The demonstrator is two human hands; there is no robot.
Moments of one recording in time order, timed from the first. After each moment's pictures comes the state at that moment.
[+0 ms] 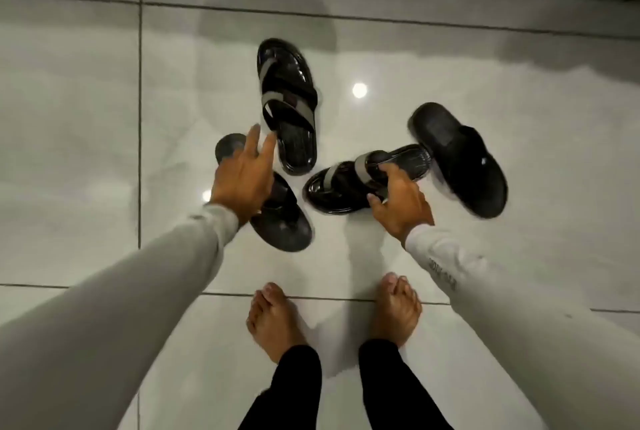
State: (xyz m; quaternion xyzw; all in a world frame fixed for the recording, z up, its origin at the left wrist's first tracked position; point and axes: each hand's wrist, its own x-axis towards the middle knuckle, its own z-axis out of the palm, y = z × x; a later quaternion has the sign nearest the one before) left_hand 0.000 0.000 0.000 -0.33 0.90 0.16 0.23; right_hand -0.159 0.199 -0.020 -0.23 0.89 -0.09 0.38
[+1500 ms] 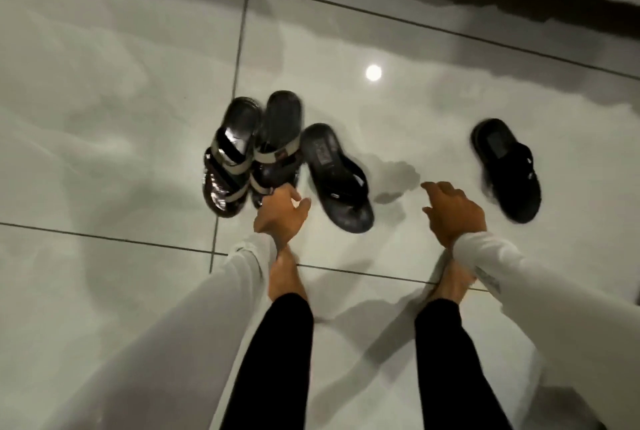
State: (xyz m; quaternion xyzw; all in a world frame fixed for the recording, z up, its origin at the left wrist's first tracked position) left_hand 0.134 -0.028 0.021 -0.61 0.58 0.49 0.23; right_hand -0.101 0.142 0.053 -0.37 0.83 0.20 0.36
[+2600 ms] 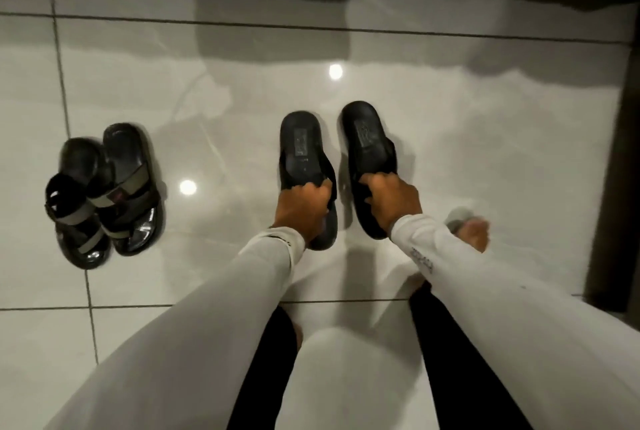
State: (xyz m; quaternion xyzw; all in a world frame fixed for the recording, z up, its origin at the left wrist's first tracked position) left_hand -0.144 0.133 -0.029 -0.22 0.90 0.22 0.30; right_hand -0.273 0.248 -0.015 -0.37 0.86 0.05 0.36
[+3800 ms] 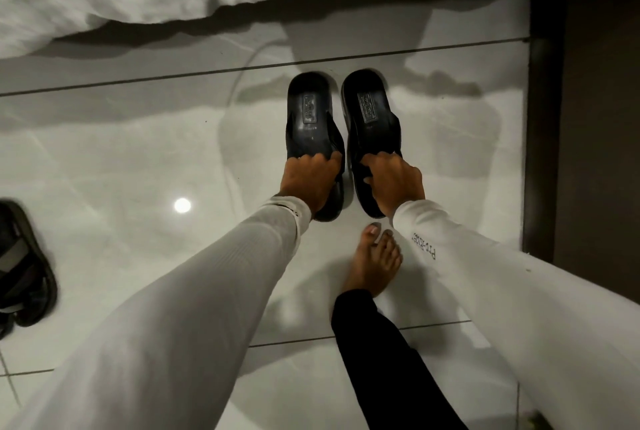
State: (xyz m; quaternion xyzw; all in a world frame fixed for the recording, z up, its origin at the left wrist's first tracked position) left_hand -0.425 0.237 -0.051 -0.13 0.95 0.12 0.27; right_hand -0.515 0.365 -0.038 -0.33 0.88 0.04 0.32
